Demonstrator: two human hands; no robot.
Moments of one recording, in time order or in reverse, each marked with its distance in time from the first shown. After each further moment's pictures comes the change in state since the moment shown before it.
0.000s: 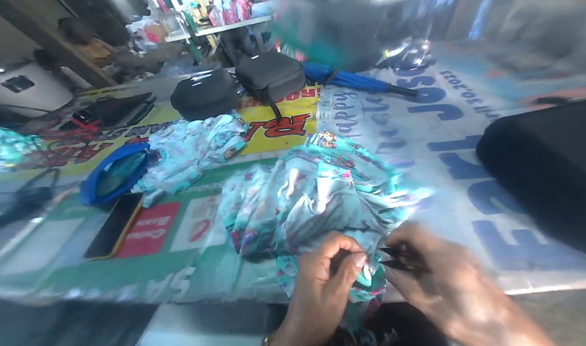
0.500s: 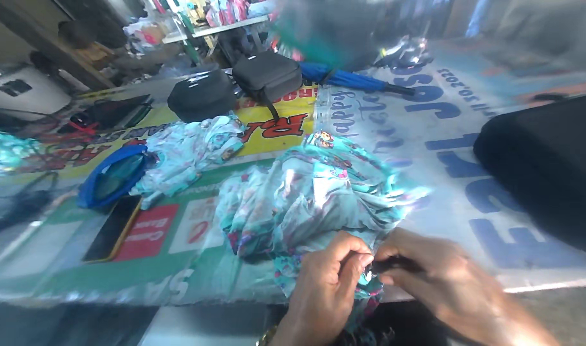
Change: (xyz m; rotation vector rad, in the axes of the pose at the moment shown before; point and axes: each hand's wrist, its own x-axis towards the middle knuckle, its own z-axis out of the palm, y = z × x) left_hand 0.006 0.003 0.002 0.199 -0.071 0.094; right_hand 0.001 0.014 -0.004 0.108 -0.123 -0.063
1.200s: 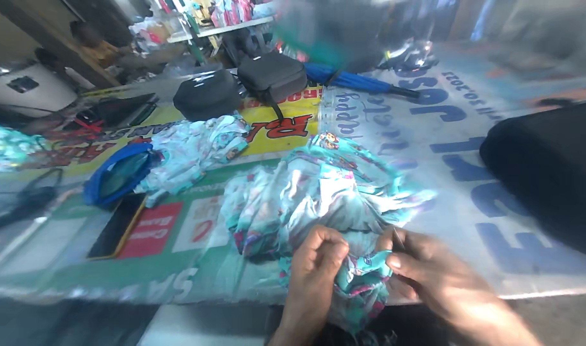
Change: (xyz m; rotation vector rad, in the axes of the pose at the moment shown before) left_hand -0.009 -0.017 -0.002 -0.477 0.228 -0.191; right_hand 0.007 0.006 0.022 1.154 -0.074 0.326
